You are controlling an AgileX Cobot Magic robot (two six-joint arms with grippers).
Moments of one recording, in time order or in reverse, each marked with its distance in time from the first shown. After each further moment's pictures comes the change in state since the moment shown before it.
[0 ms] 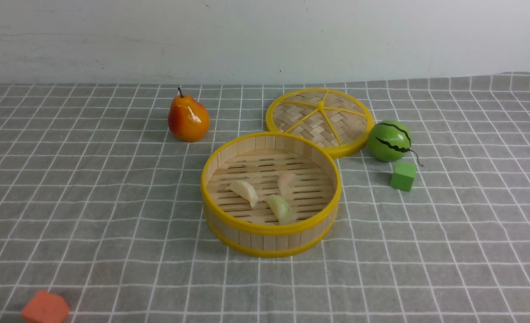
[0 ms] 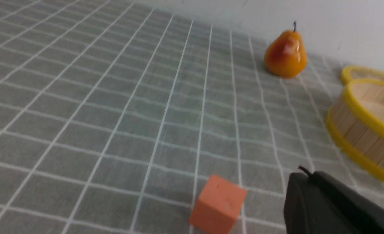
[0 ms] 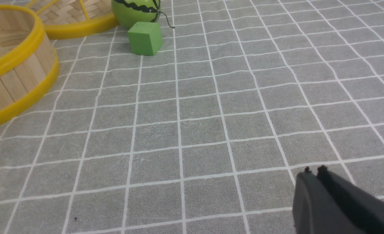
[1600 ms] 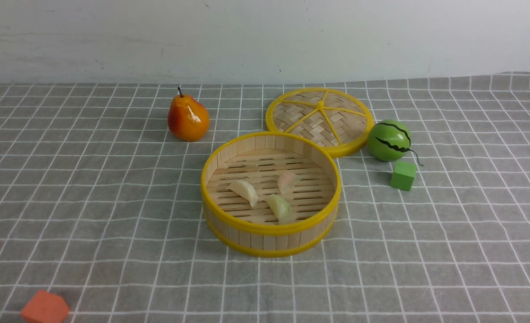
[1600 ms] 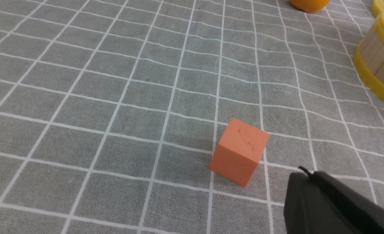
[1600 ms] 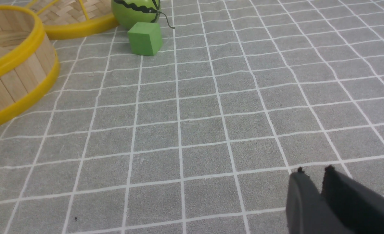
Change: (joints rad) right arm 0.000 0.000 0.000 0.003 0.000 0.000; left arm 0.000 0.000 0.003 -0.010 0.117 0.063
